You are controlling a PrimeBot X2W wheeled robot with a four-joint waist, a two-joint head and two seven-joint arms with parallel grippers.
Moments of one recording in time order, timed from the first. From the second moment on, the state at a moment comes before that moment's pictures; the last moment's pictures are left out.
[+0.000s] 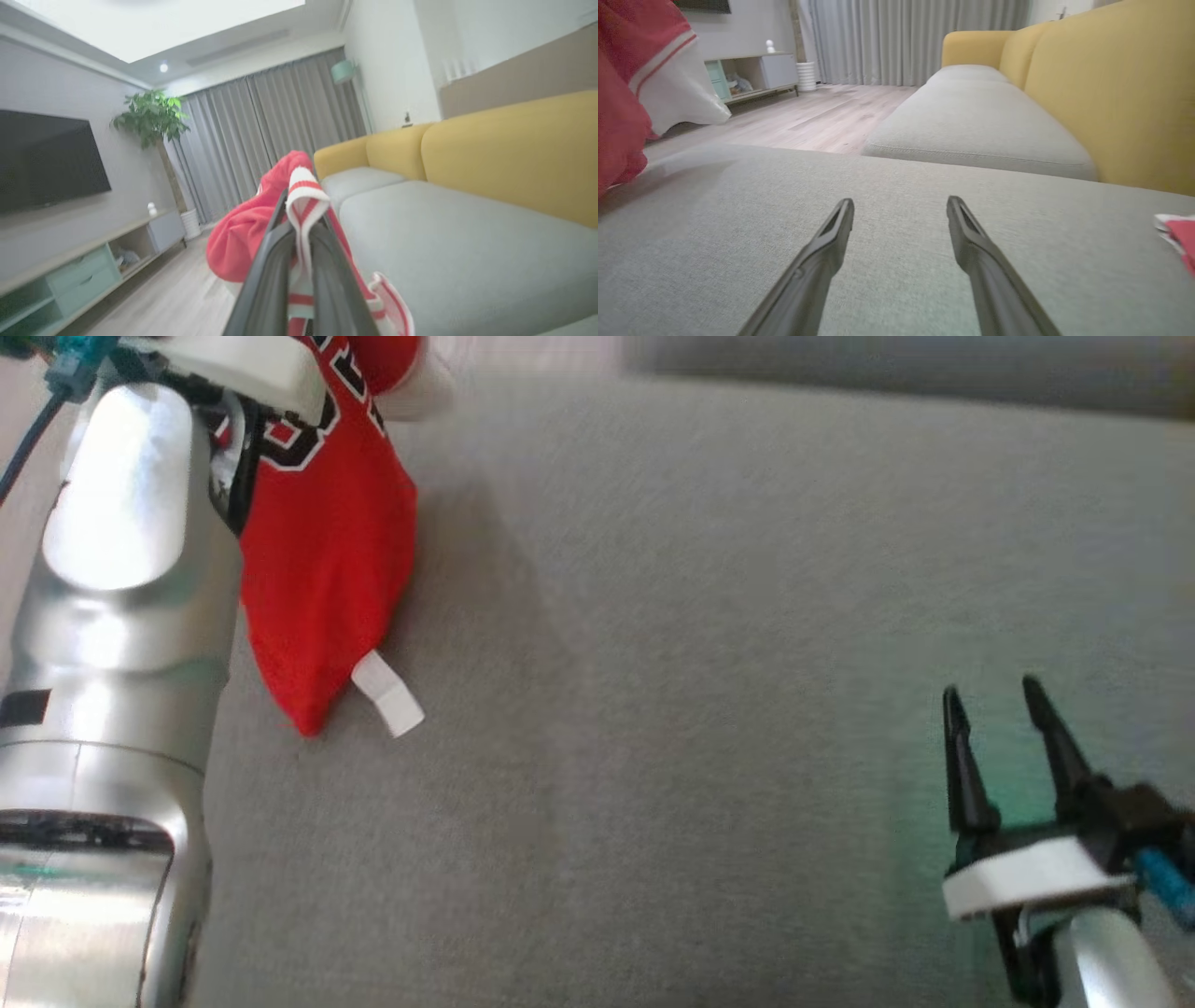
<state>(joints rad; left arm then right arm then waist) -1.14 0.14 -0.20 0.87 -0.04 -0.10 -0.26 -0.06 -0.11 0.00 0.23 0.05 0.12 -0.26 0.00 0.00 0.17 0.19</state>
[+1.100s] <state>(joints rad) -0.92 0.12 -0.44 0.94 -0.16 -0.12 -0.23 -0.08 -0.05 0.07 0.19 0.15 0.12 -0.26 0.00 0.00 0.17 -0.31</state>
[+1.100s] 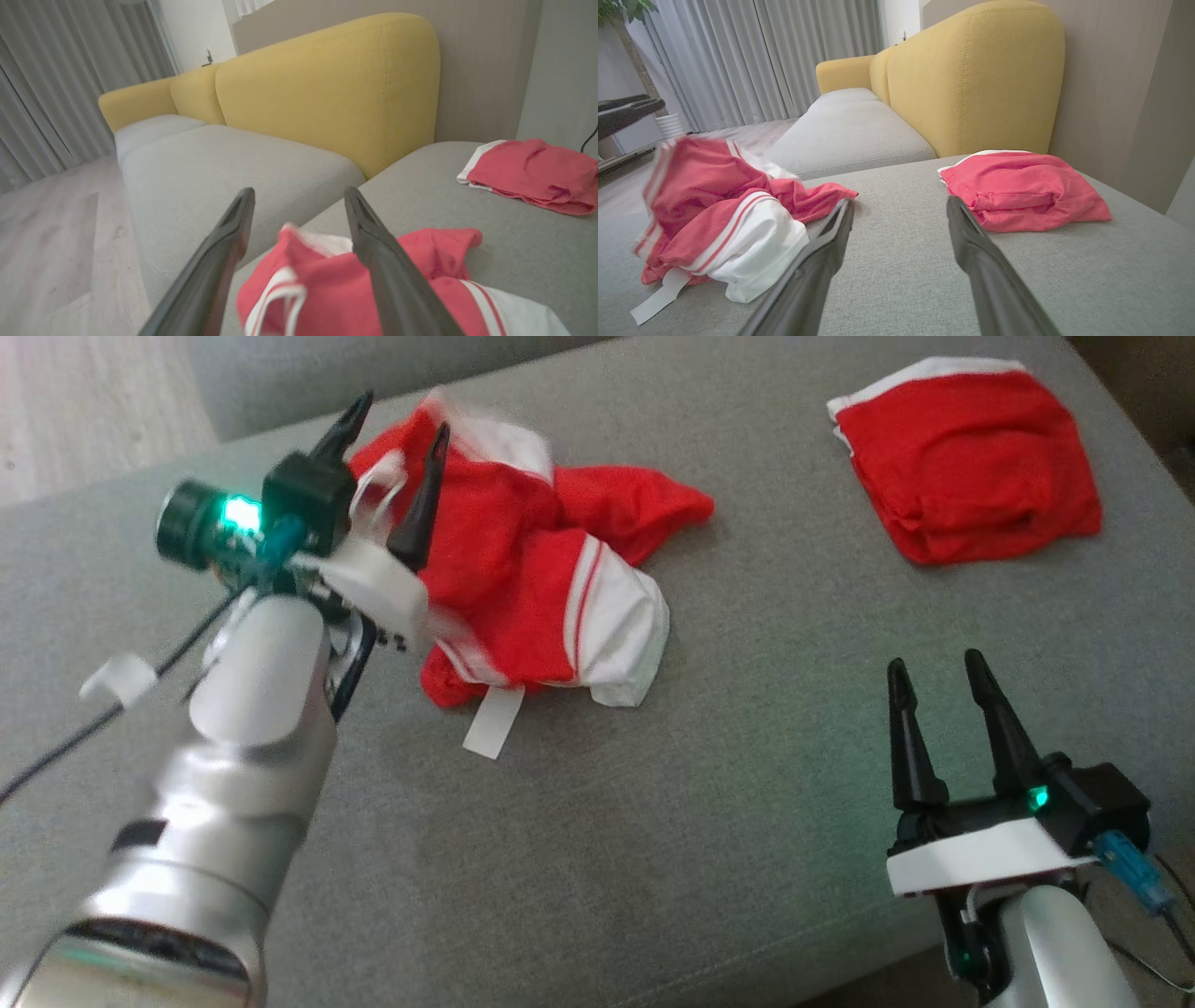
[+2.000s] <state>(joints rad) 0.15 0.05 -0.25 0.19 -0.19 0.17 -0.25 0.18 -0.04 -0.01 0.21 0.13 0.12 -0.26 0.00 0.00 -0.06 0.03</state>
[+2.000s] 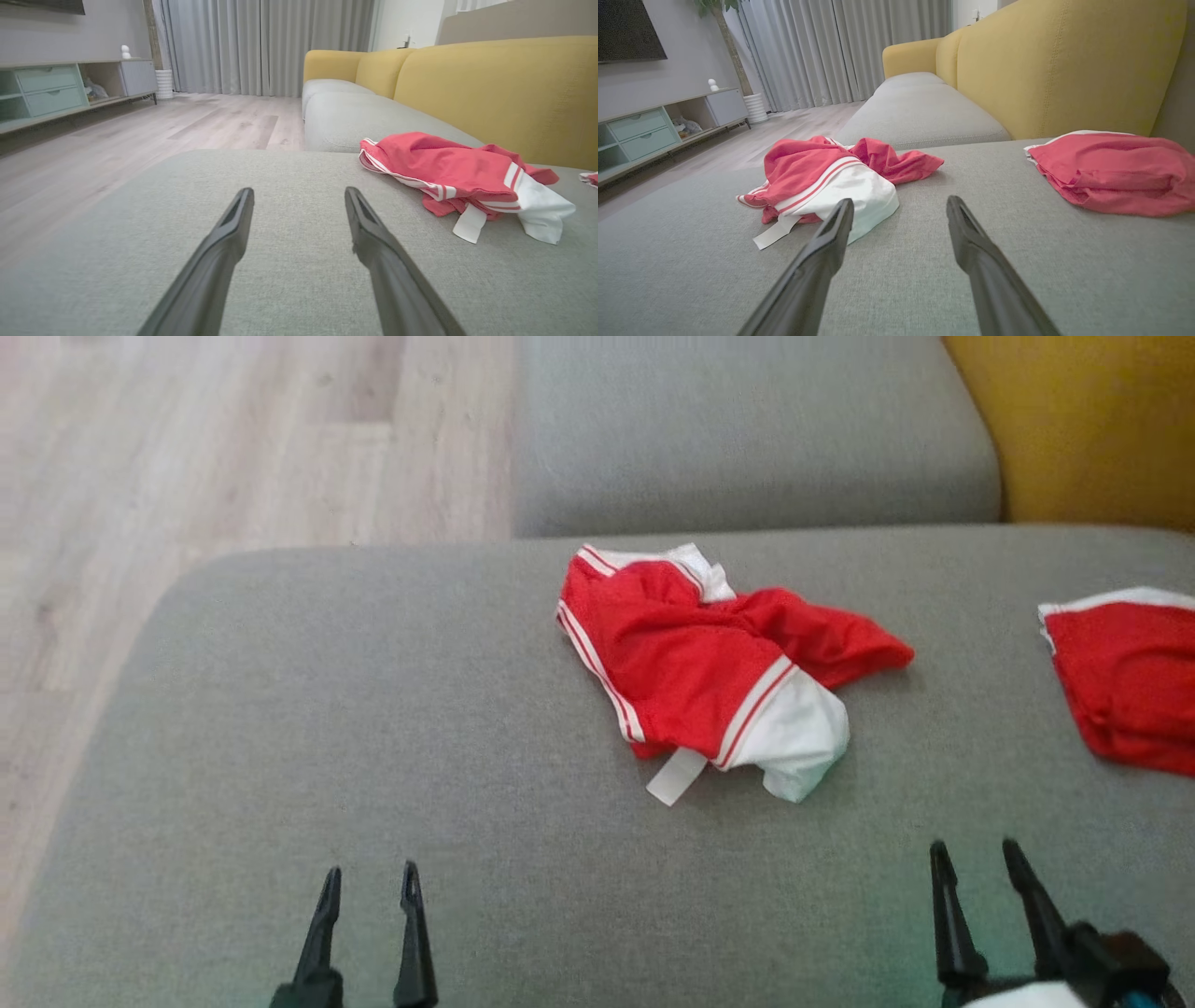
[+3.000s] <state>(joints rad) 0.19 0.05 -0.23 0.20 -0.13 0.17 -0.25 0.22 -0.04 0.03 0.21 0.13 0.12 -0.26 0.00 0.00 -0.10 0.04</state>
